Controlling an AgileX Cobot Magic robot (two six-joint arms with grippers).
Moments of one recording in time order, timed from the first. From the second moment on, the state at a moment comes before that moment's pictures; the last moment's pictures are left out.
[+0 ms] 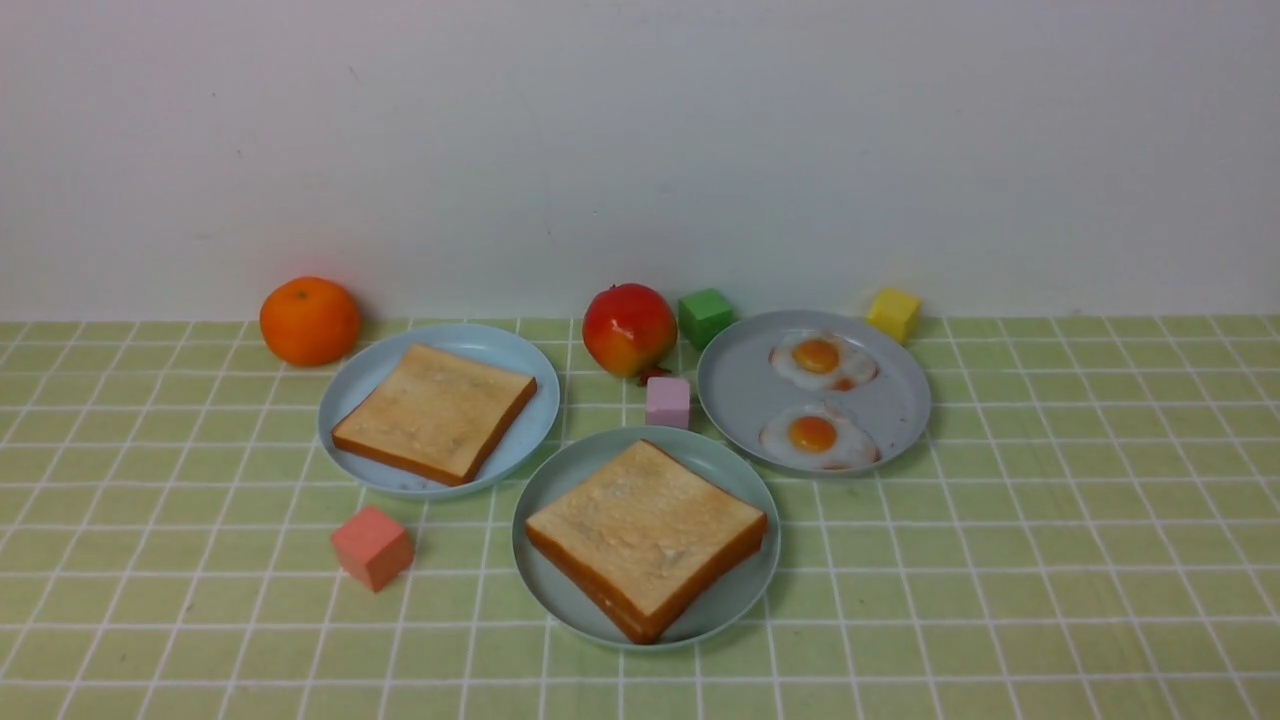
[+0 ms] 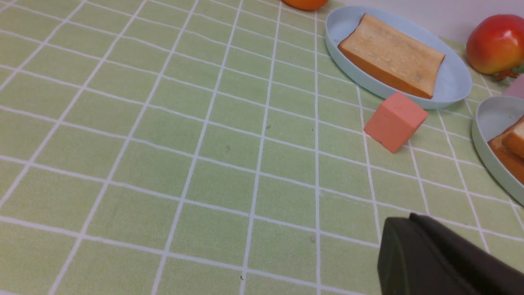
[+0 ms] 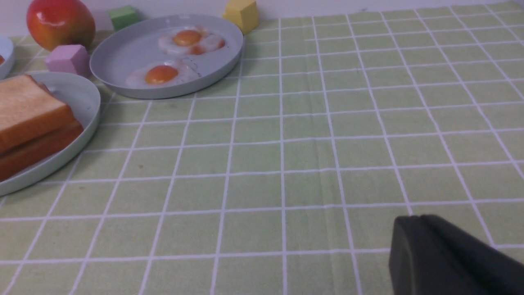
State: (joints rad) right arm 0.04 -0.01 0.02 0.01 0.38 0.05; left arm -0.01 -0.01 0.03 -0.04 0.39 -0.28
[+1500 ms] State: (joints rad) right arm 0.04 -0.01 0.02 0.01 0.38 0.05; left arm -0.01 -0.01 0.03 -0.04 0.39 -0.28
